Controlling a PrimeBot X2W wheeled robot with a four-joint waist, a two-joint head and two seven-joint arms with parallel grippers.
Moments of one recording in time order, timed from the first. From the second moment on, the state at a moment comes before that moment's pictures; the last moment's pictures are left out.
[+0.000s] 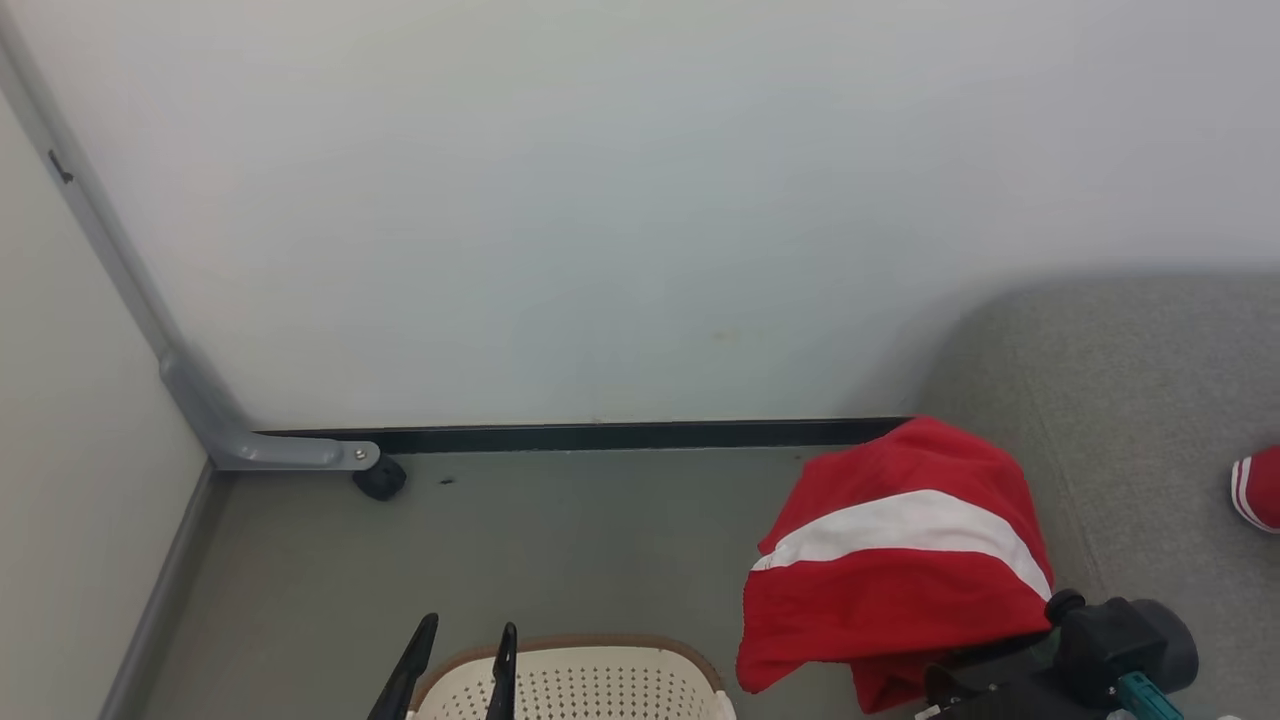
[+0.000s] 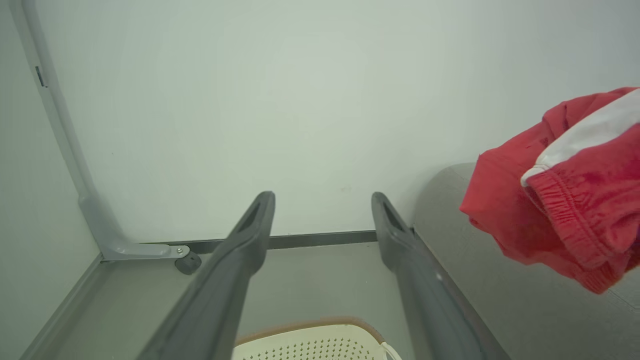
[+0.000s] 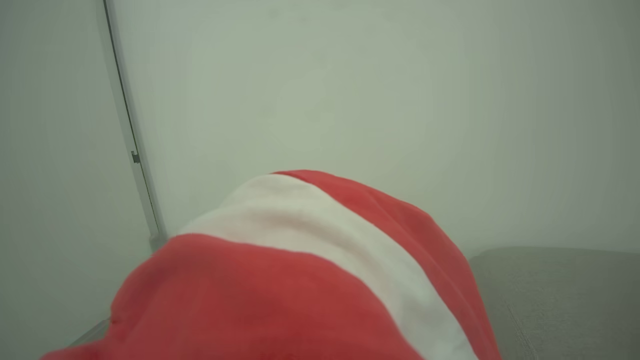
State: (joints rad) left arm 0.04 0.12 -0.33 0.10 -0.34 0.06 -0.25; right arm -0.13 -0.08 0.21 0.13 0.13 0.08 -0.26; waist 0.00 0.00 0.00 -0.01
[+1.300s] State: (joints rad) left arm -0.02 0.15 -0.43 -0.01 -0.19 -0.08 -0.25; right arm -0.17 -0.08 0.13 0.05 0.09 0.04 -0.26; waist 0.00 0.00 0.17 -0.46
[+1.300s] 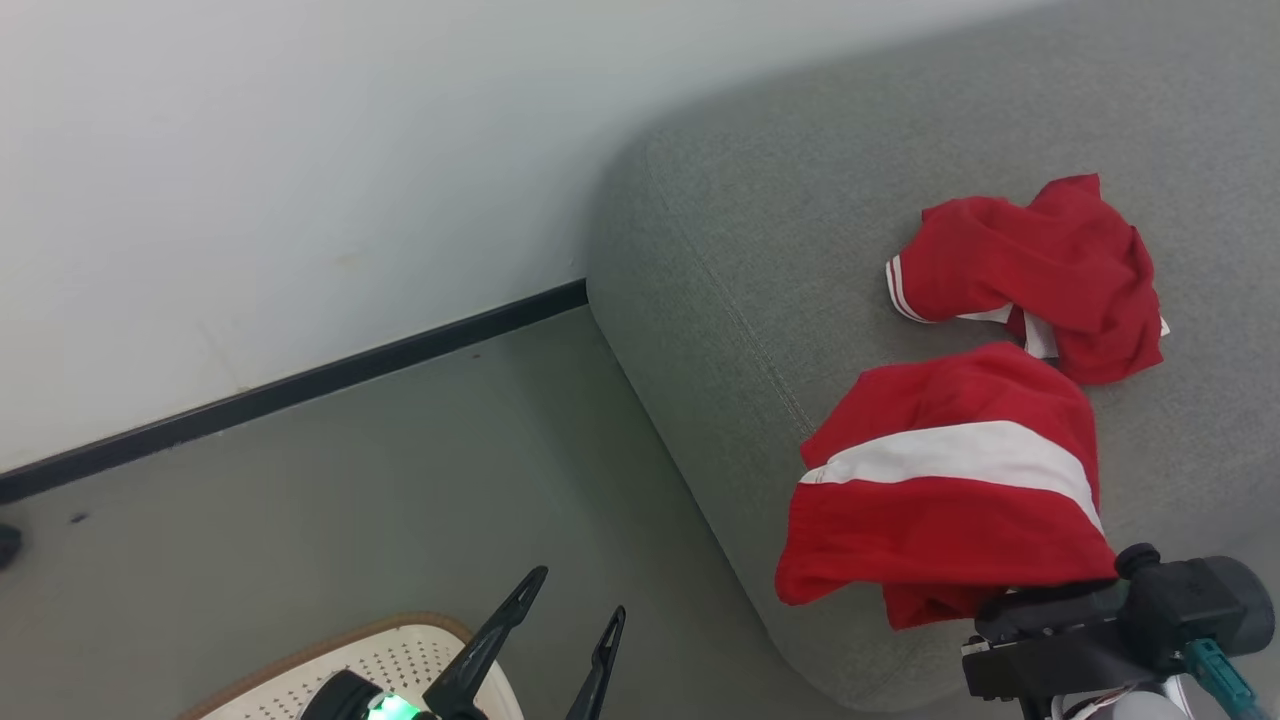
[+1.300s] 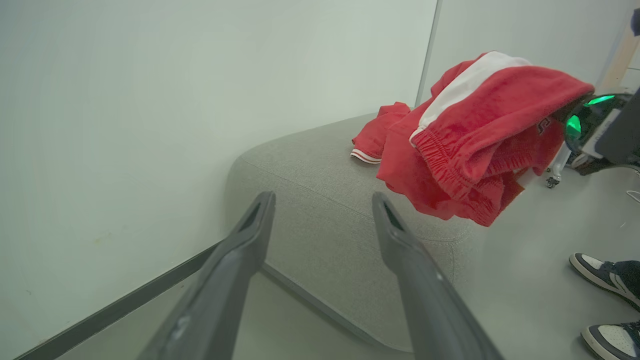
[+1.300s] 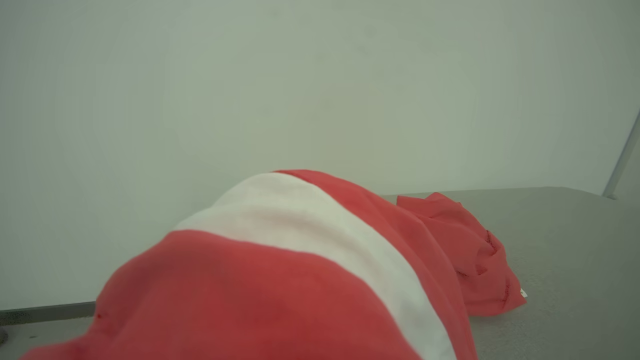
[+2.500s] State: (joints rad) left arm -0.12 0.24 -0.51 -0.05 -0.15 -0.12 -0.25; right arm -0.21 -0.09 -0.06 0.01 0.13 -0.02 -0.26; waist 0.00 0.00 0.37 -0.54
